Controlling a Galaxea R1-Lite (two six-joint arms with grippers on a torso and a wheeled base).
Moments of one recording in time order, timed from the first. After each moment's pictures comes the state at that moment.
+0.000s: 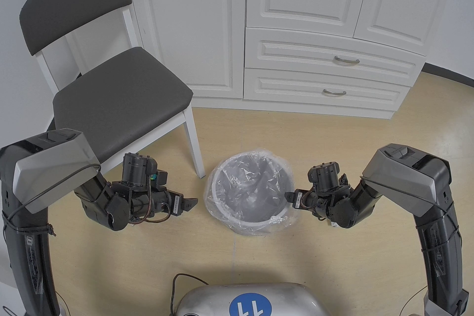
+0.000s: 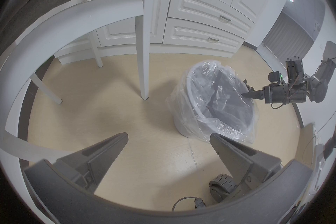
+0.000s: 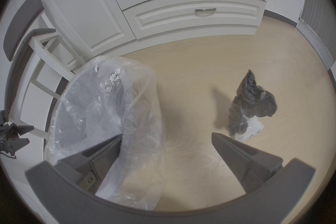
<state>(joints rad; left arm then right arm) -0.29 2.28 -0.89 -0.76 -0.13 0.01 0.39 2.54 -1.20 -0.70 -0.20 0.44</state>
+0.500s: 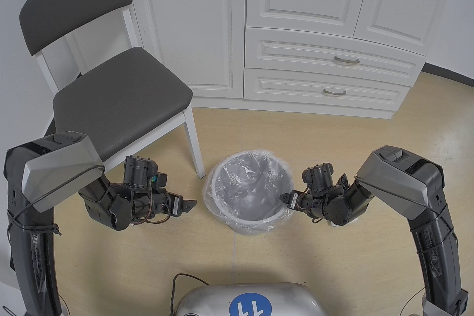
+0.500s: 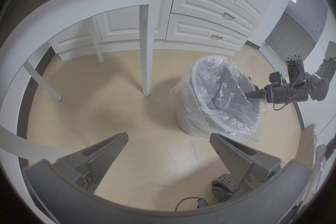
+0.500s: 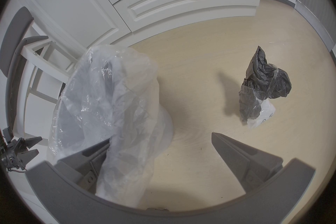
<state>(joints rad) -0.27 2.33 -0.92 -0.76 -0.13 0.01 0.39 2.60 -1.31 -0.59 -0.13 0.55</state>
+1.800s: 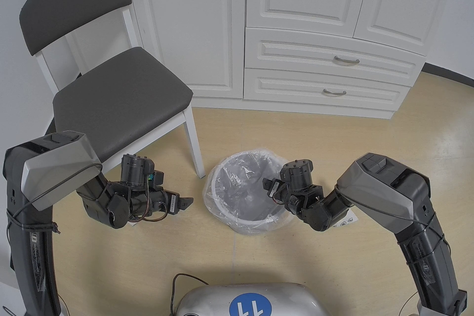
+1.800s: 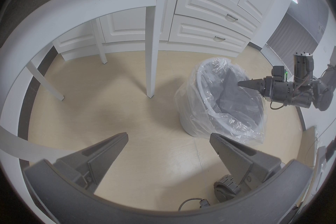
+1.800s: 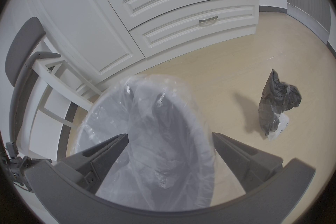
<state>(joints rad) -0.25 2.33 -0.93 -0.76 -0.13 0.01 0.50 2.65 -1.43 -0.74 -0.32 0.62</state>
